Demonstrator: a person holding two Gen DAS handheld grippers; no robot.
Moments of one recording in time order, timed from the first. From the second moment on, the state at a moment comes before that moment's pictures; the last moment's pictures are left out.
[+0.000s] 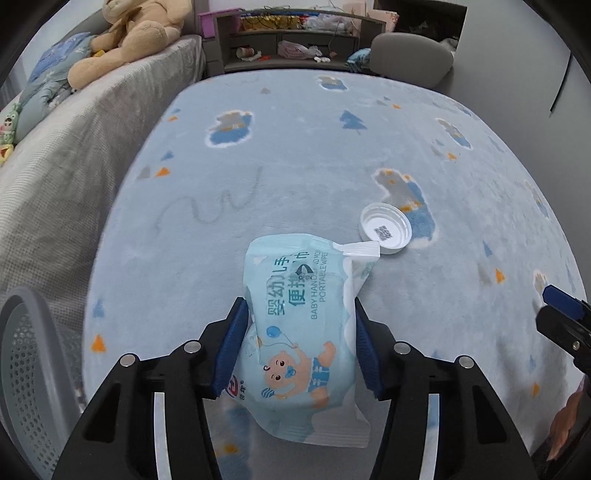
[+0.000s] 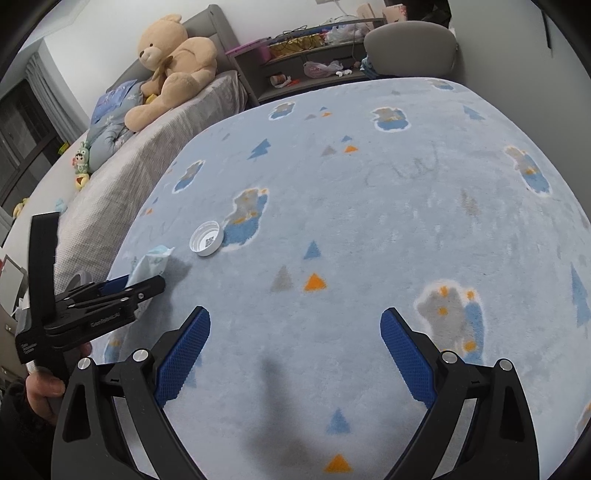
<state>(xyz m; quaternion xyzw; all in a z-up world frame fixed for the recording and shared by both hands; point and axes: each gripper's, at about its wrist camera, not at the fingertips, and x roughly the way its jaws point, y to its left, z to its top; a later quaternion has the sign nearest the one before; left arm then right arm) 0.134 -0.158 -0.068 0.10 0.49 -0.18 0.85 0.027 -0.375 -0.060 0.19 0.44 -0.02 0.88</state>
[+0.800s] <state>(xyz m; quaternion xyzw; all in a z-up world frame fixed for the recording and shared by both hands) 0.132 -0.072 -0.027 0.02 0.42 -0.10 0.90 0.150 -0.277 -0.086 0.04 0.47 -0.02 0.88</state>
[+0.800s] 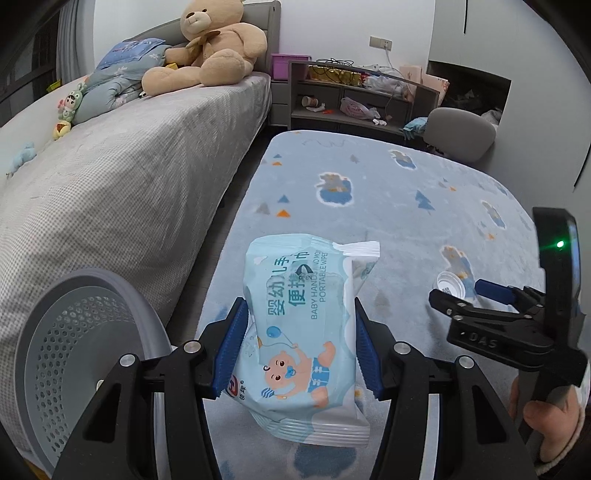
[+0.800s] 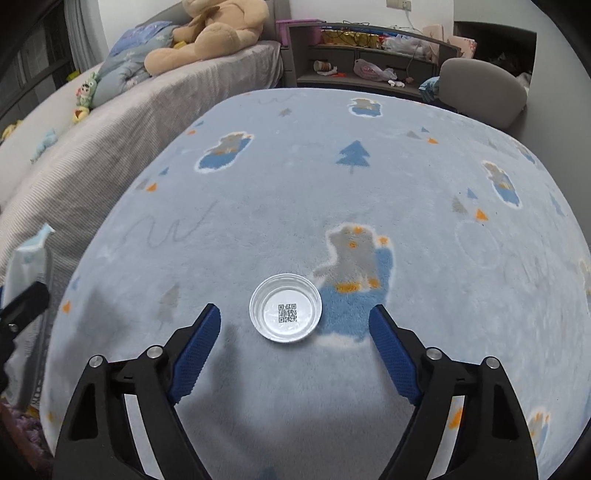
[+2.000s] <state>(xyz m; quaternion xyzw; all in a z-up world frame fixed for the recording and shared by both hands) 0.077 0.031 -0.005 -0.03 0.40 -0.04 0.92 0.072 -0.171 -0.030 0.02 0.44 0.06 0.89</state>
